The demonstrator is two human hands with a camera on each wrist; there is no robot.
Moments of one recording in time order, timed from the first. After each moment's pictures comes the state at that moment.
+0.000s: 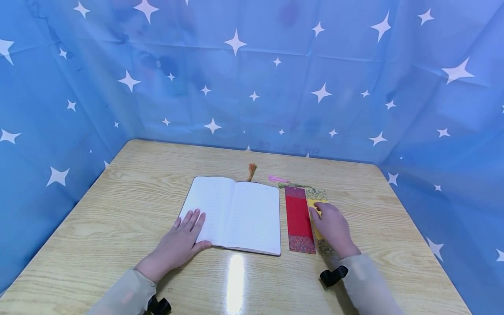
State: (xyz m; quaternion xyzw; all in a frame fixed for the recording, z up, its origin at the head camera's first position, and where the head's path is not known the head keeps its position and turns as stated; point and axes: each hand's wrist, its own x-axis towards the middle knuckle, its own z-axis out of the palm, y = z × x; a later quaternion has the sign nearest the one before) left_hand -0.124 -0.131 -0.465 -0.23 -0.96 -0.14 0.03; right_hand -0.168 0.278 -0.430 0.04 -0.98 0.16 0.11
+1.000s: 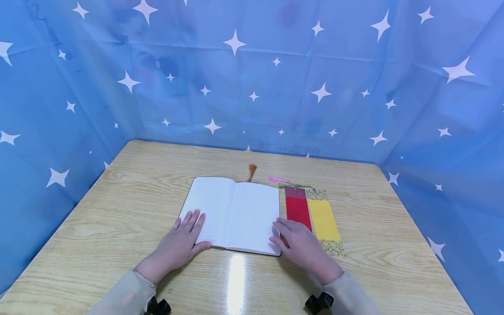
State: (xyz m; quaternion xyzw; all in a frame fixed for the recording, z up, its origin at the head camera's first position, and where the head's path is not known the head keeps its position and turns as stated) left_hand -0.124 -0.130 -0.465 -0.23 -0.96 -0.13 0.01; right_hand -0.122 0.205 -0.431 0.27 -0.95 0.11 0.10
